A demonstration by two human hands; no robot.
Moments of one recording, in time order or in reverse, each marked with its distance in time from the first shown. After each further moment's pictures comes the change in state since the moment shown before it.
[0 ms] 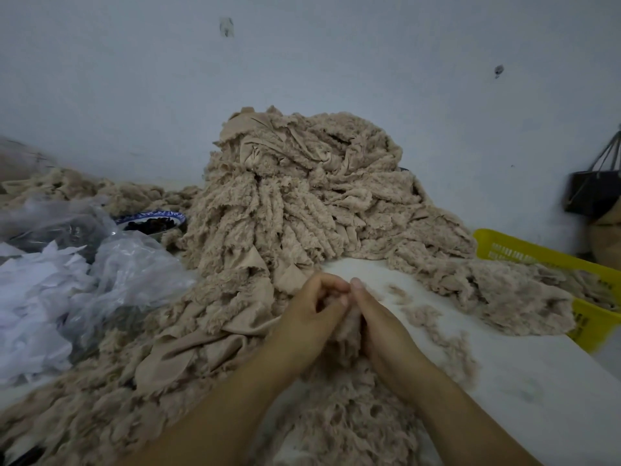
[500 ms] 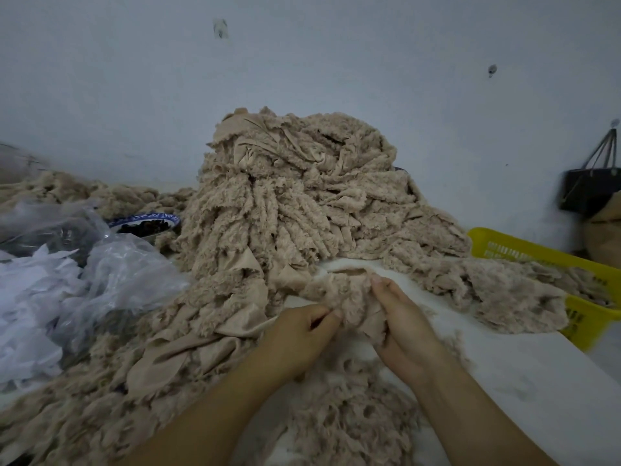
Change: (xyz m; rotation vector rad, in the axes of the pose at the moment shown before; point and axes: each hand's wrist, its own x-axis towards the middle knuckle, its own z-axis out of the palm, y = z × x) left_hand -0.005 -0.007 -0.007 0.487 -0.082 -0.038; right_hand -0.001 -0.016 -0.016 0.402 0.142 0.060
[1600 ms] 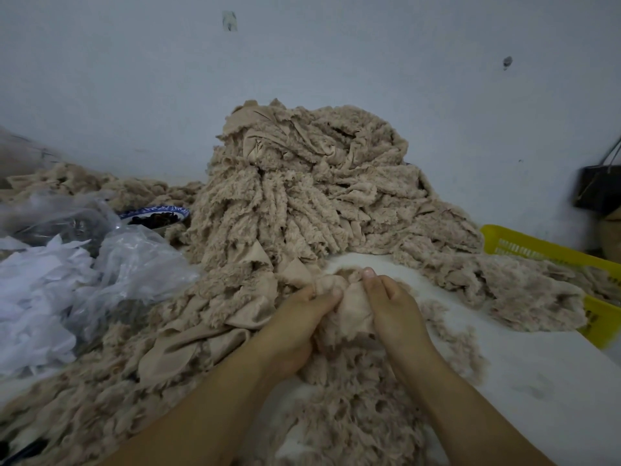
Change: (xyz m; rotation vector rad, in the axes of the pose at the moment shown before) left_hand 0.007 0.008 -0.004 -0.870 -0.058 -0.308; right_hand 0.000 0.016 0.014 -0.718 0.206 -0.308
